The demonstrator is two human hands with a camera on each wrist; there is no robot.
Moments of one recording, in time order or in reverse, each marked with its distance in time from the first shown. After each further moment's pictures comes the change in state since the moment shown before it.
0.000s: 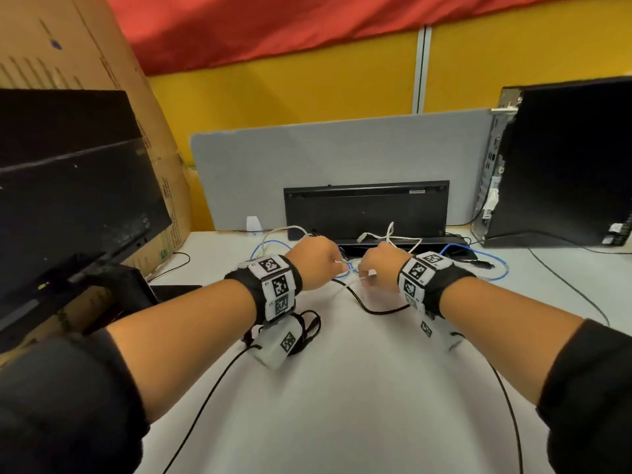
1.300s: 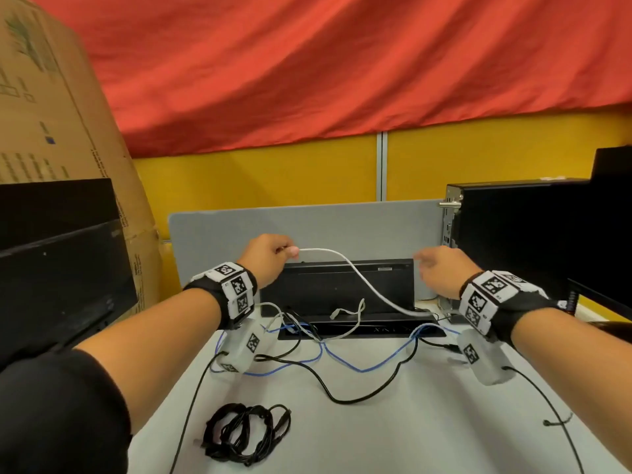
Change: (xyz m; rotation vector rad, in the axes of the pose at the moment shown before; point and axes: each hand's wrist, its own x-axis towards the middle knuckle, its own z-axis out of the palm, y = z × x) left_hand 0.065 -0.022 -0.098 -0.356 0.407 0.028; right_hand -0.059 0.135 -0.076 0.552 0.459 0.419
